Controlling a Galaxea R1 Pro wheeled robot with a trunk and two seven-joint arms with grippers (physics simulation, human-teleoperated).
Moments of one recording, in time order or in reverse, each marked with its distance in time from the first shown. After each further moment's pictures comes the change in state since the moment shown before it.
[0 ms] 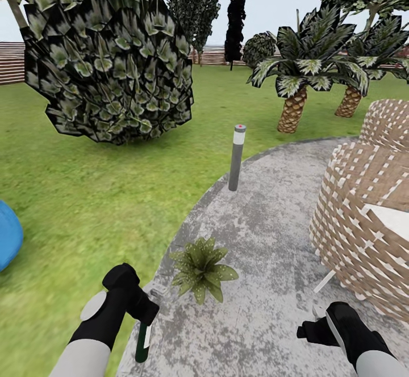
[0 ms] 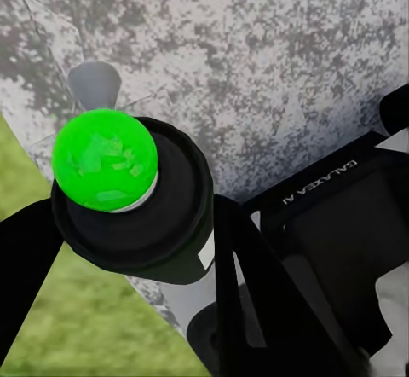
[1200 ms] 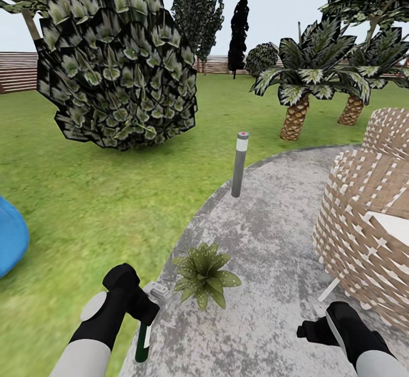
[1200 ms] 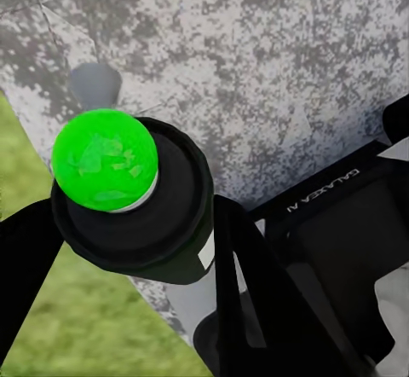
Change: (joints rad) left arm 0.001 0.000 -0.003 -0.002 0.000 -0.003 0.001; right arm 0.000 0.000 0.000 -0.003 0.000 -0.001 0.000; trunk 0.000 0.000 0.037
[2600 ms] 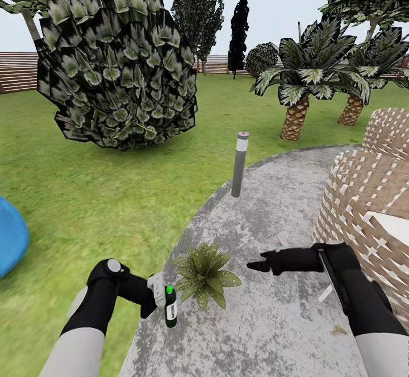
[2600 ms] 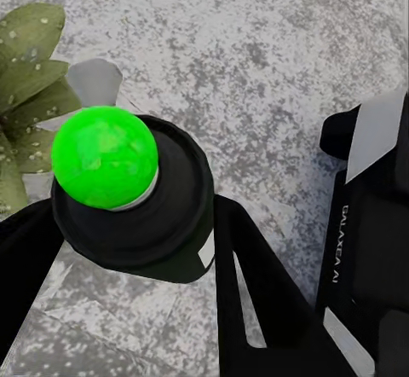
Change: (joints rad) left arm -0.054 -0.001 0.196 0.006 0.193 -0.936 -0.254; right arm -0.010 -0.011 0.225 -0.755 -0.001 0.068 0.945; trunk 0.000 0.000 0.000
